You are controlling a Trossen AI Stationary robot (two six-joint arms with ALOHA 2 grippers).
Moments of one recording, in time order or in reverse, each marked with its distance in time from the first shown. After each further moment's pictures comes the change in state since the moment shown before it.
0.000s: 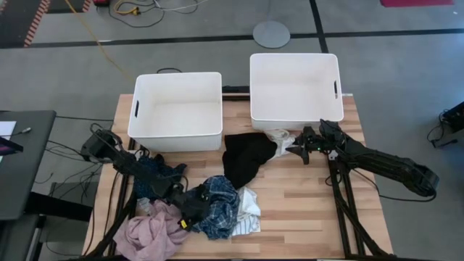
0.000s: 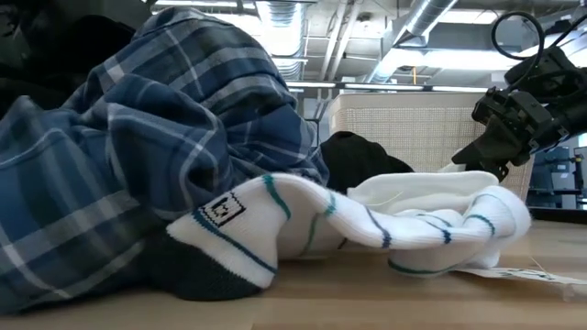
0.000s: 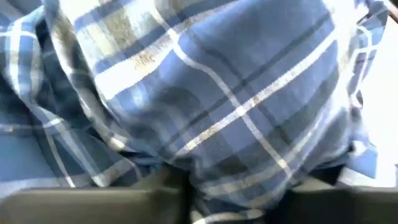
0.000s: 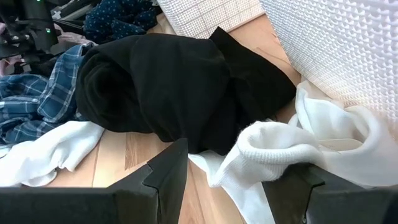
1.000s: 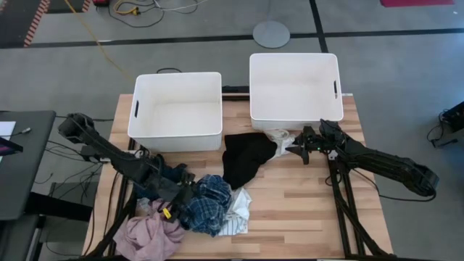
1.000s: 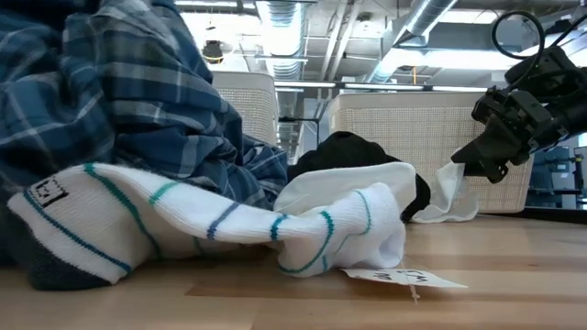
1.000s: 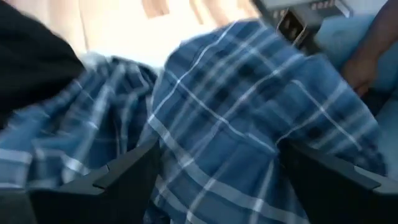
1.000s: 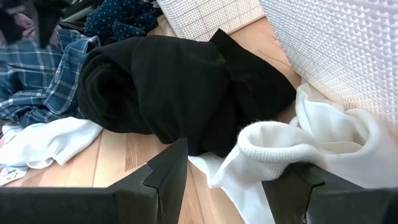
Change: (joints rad) left arm -0.009 -0.466 -0.004 -0.245 -0.002 -0.116; right arm 0.000 0.000 0.000 0.007 0.000 0.000
